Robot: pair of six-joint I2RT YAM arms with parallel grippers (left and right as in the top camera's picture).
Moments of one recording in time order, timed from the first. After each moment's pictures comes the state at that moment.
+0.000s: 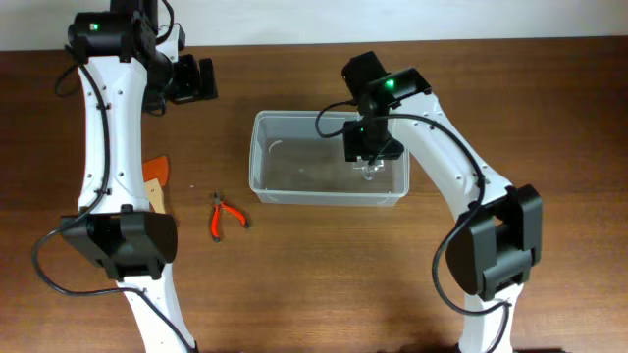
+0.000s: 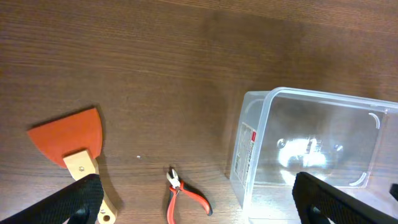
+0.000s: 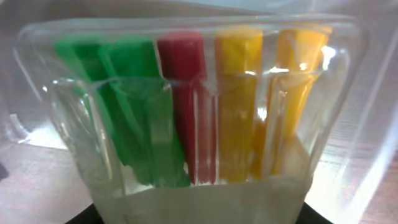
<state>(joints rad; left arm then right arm) 0.01 2.20 2.50 -1.56 0.14 -0.12 0.39 2.08 1.88 -1.22 -0.02 0.34</state>
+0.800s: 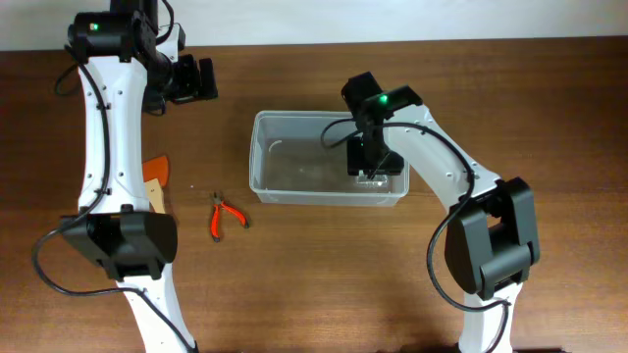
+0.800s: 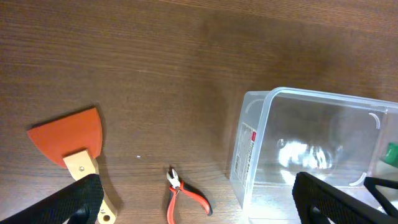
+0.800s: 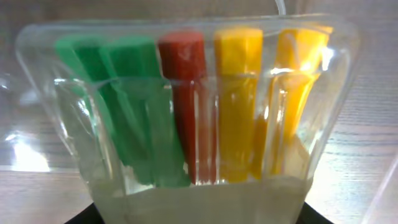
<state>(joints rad) 0.01 2.20 2.50 -1.56 0.14 -0.12 0.39 2.09 1.73 -1.14 0.02 0.42</state>
